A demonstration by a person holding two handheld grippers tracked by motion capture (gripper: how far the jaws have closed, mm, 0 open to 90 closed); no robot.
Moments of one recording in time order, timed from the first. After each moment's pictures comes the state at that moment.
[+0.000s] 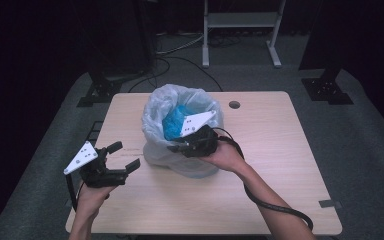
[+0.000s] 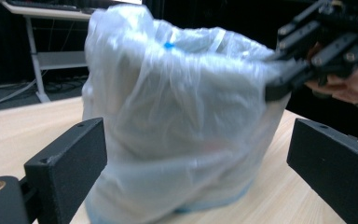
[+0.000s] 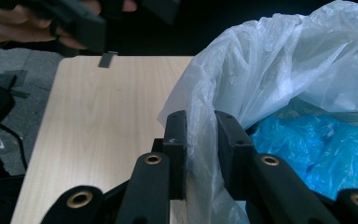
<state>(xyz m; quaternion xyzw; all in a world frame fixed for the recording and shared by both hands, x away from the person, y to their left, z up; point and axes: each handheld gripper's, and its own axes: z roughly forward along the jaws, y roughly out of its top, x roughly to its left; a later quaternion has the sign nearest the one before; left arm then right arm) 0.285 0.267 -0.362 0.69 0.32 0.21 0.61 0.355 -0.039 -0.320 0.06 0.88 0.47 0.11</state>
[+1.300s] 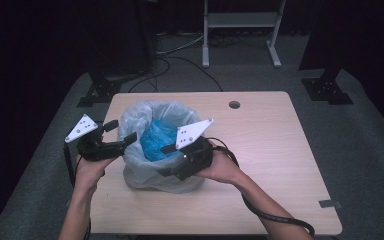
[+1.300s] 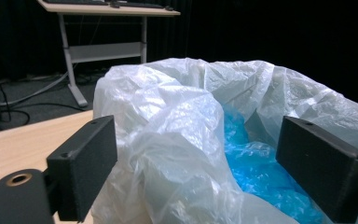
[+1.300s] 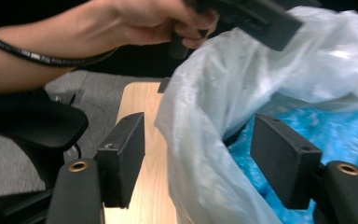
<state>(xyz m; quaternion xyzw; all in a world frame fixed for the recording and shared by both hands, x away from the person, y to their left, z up) 0.331 0.268 -0.328 0.70 0.36 0.24 0.57 0.325 -0.032 -0.312 0.03 0.86 0.51 0.03</state>
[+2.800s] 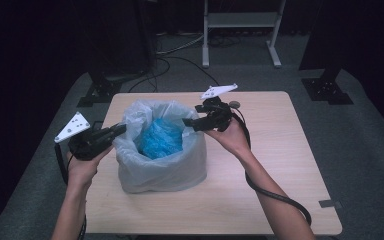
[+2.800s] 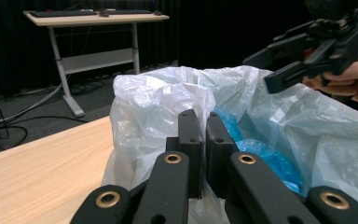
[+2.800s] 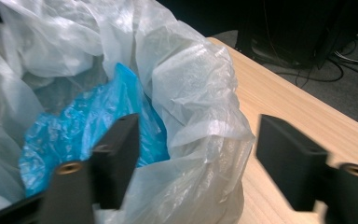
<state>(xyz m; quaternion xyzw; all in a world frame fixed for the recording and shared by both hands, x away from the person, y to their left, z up) 0.322 0.281 -0.312 0.71 0.32 0.24 0.58 0.420 -0.079 -0.310 0.29 0.82 0.48 0.13</state>
